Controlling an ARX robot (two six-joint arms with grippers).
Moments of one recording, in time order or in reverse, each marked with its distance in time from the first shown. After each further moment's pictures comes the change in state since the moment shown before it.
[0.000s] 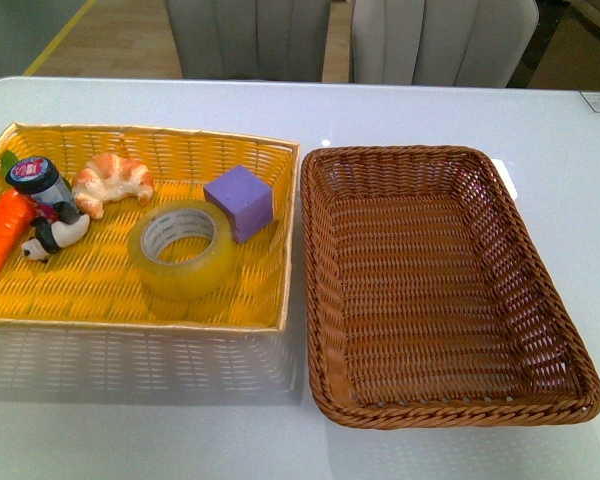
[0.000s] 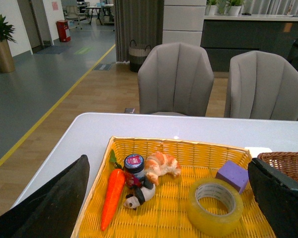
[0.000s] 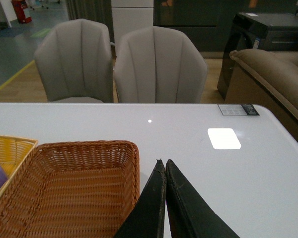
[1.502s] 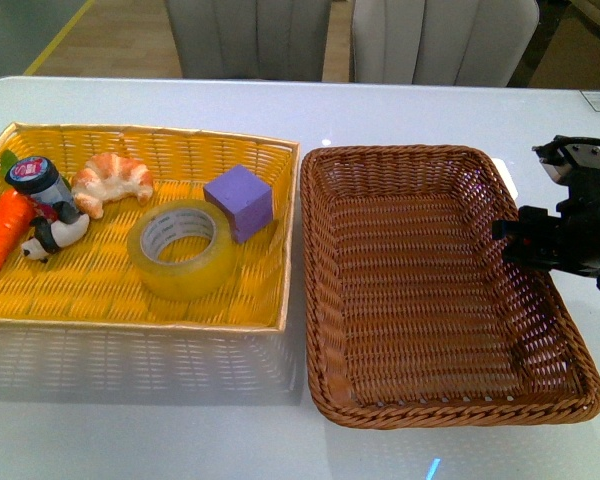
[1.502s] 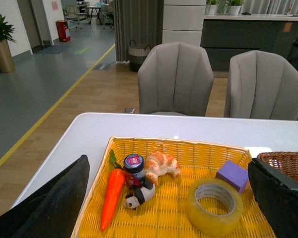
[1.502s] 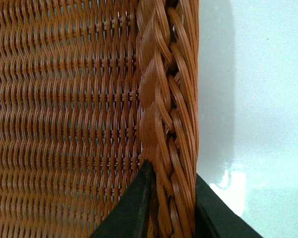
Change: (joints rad) left arm 0.000 0.000 0.000 0.000 0.000 0.000; right arm 0.013 1.221 0.966 -0.677 -0.141 0.068
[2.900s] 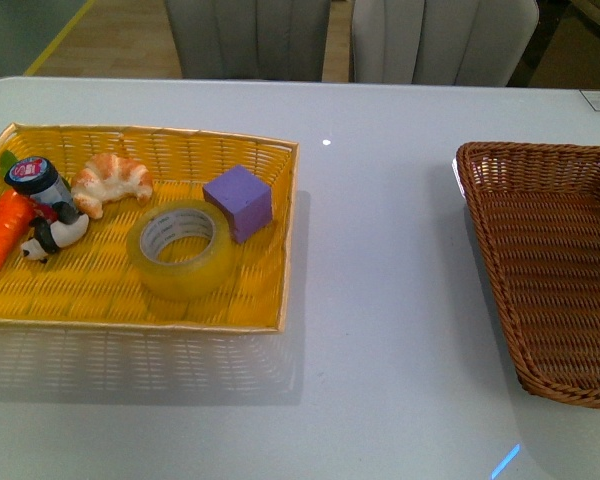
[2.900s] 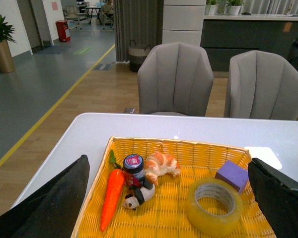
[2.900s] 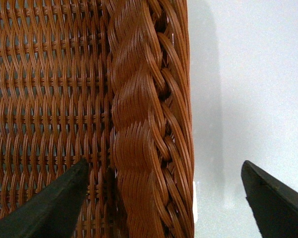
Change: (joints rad) left arm 0.000 0.000 0.000 0.000 0.000 0.000; right arm -0.393 0.137 0.187 -0.027 -0.001 -0.322
